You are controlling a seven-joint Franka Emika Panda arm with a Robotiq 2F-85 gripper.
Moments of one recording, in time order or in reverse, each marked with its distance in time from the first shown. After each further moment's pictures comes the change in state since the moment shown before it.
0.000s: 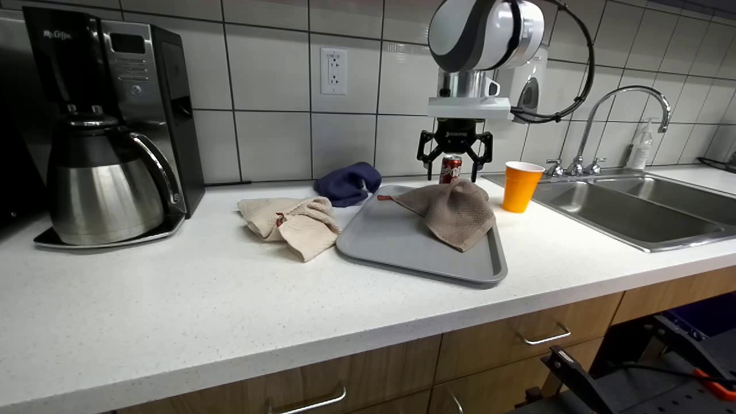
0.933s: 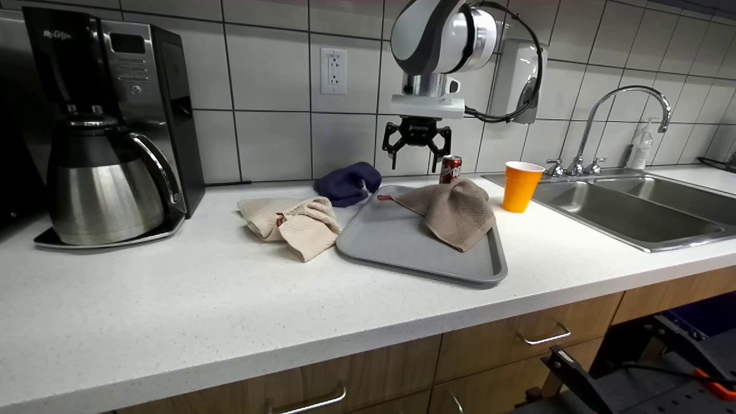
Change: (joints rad) arm 0.041 0.154 0.026 0.223 0.007 0.032 0.000
